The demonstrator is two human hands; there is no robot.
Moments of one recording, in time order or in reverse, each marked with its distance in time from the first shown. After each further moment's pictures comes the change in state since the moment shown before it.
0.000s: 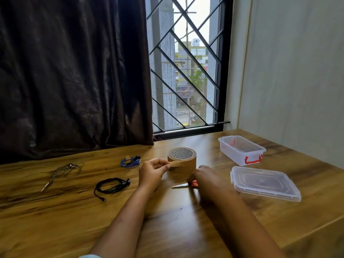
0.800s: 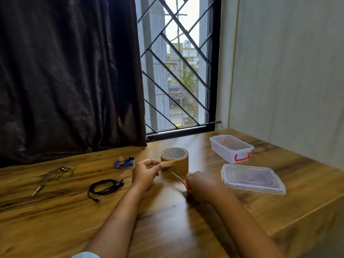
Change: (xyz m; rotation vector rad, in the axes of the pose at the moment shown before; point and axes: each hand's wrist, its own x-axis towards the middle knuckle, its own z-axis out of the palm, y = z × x) left_hand 0.005 -0.004 -0.002 -0.053 -0.030 -0.033; right_hand -0.029 -0.014 -0.011 -0.099 -0.054 0.021
